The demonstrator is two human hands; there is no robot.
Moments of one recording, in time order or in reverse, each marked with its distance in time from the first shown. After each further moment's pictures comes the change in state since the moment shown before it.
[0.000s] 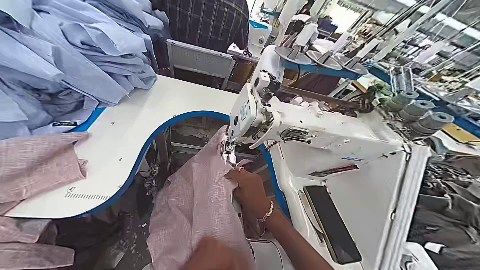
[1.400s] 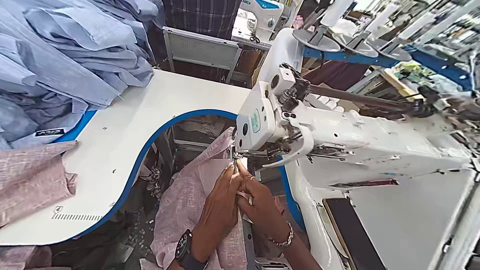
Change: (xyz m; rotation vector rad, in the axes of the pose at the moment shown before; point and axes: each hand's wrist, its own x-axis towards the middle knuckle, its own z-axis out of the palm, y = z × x) left_hand 0.110 -0.082 0.031 0.211 0.508 0.171; right_hand -0.001 0.007 0.012 0.380 -0.010 0.156
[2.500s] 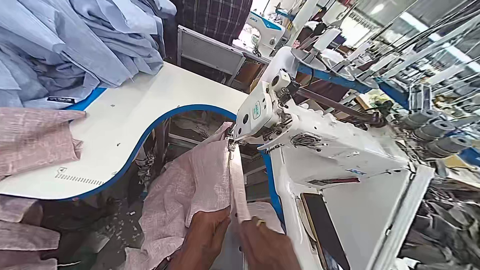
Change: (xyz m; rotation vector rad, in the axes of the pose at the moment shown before) left_hand -0.072 0.049 -0.039 -0.380 -0.154 -0.304; right_hand -0.080 -0.109 -0.046 -0.683 -0.142 -0.109
